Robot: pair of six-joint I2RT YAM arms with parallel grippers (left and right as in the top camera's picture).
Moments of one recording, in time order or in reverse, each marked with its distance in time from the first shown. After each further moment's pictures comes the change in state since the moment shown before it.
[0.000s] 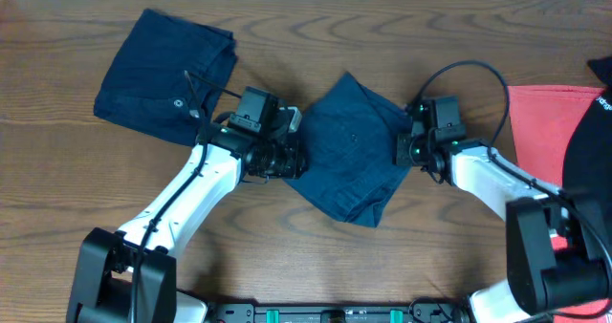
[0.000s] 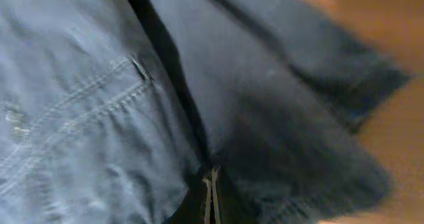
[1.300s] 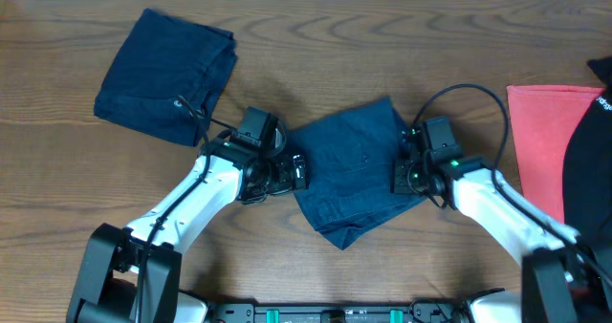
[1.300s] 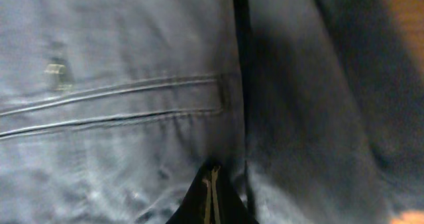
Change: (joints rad) left arm -0.005 0.000 -0.127 0.012 -0.108 -0.275; right arm 0.089 -0.171 -0.084 -0.221 0.019 0.122
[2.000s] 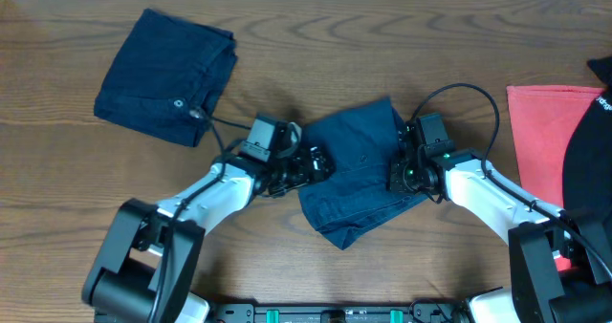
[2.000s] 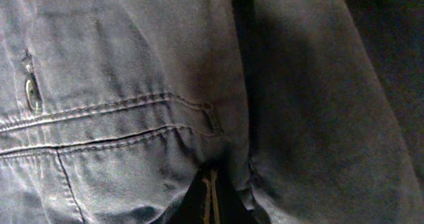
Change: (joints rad) left arm -0.056 0.109 -0.111 0.474 0.193 -0.153; right arm 0.000 0.079 0.028 0.013 -0.027 0.043
